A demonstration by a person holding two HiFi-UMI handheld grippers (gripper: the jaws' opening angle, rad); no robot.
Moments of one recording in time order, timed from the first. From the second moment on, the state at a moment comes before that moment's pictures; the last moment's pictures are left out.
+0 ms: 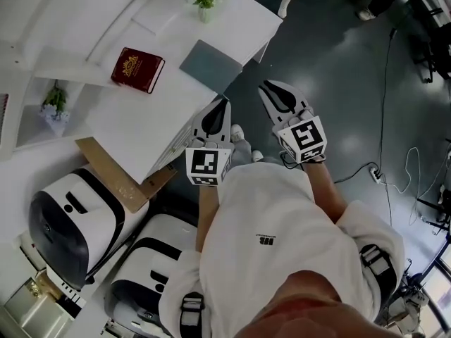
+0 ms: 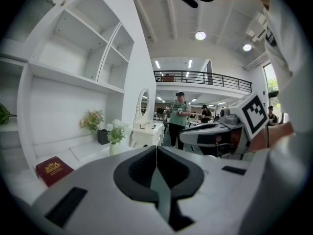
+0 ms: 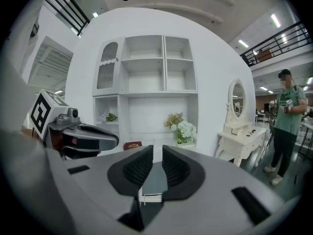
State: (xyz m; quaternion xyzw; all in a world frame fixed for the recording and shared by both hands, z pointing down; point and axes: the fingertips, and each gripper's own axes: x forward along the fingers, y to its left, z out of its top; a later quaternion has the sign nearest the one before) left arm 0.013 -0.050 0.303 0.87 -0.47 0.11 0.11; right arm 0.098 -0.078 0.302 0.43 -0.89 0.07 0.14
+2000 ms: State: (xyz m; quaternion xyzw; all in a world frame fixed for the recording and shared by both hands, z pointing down) left arm 0.017 -0.161 0.476 0.84 -0.46 0.17 0.25; right arm 0.084 -0.197 0.508 0.37 -0.88 0.20 0.24
